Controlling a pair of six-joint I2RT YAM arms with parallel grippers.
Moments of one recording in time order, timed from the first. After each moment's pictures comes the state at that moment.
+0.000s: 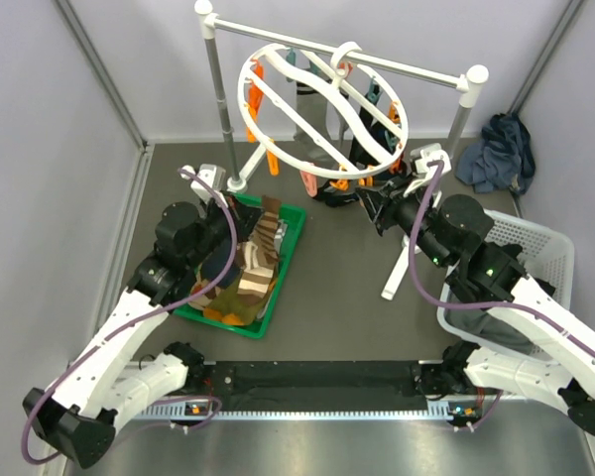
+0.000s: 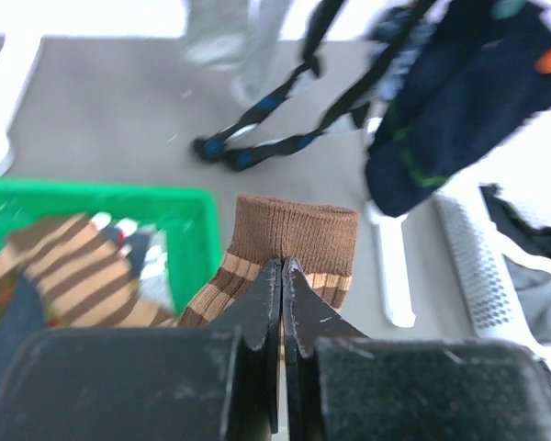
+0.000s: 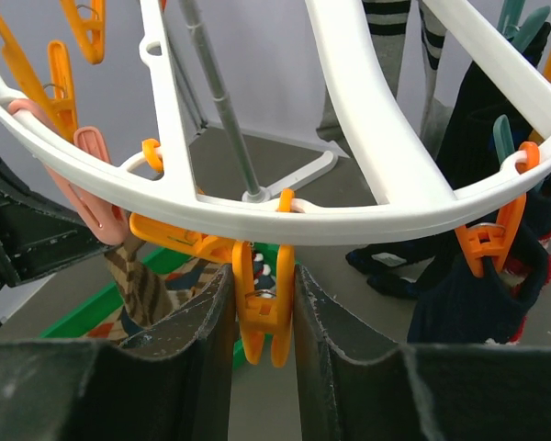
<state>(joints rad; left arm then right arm) -0.47 0.87 0.89 -0.18 0.10 -0.41 0.83 0.92 1.07 -0.11 0.25 0.18</state>
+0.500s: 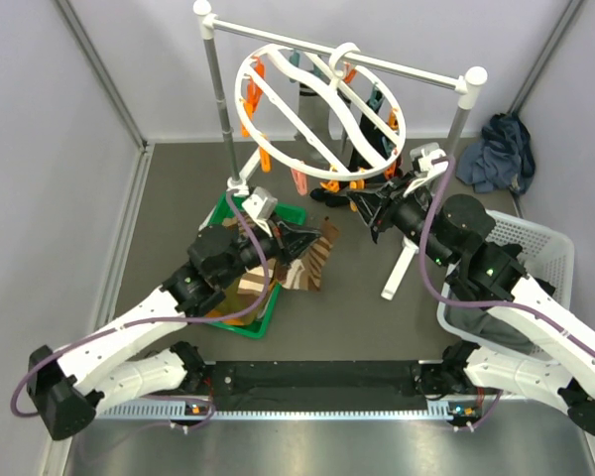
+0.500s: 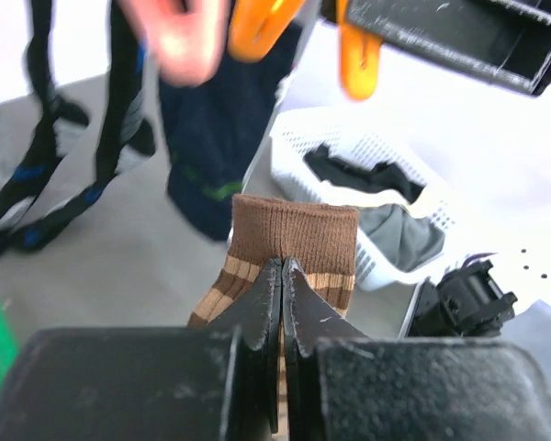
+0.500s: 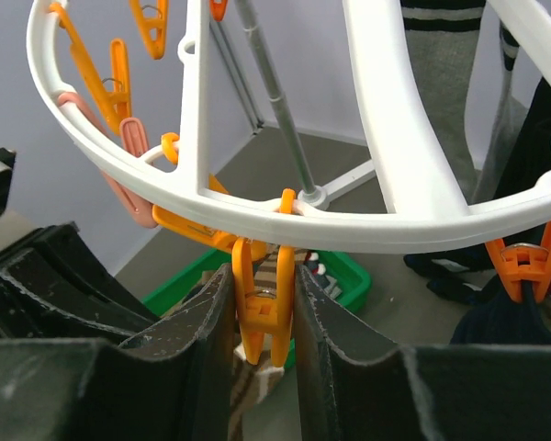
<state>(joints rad) -0.79 0.92 0.77 0.21 0.21 -0.36 0.83 0.92 1.08 -0.09 0.15 0.28</state>
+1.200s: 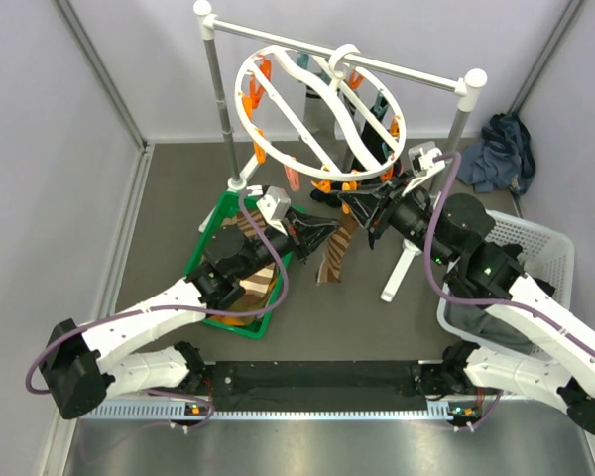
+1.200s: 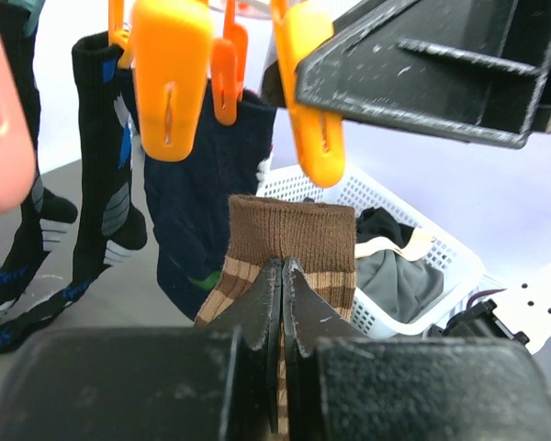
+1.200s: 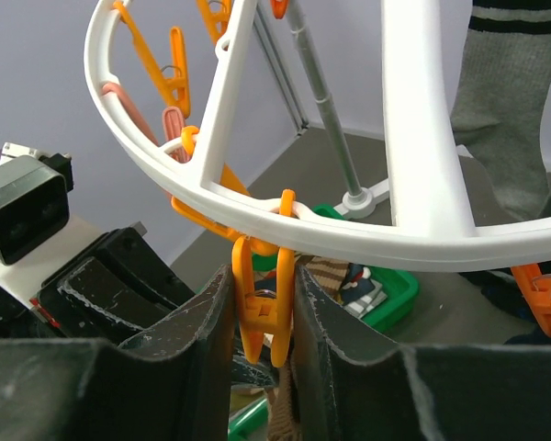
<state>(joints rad) -0.87 1.09 0.75 0.57 0.21 -0.31 0.83 0.93 1.08 -0.05 0.06 0.37</state>
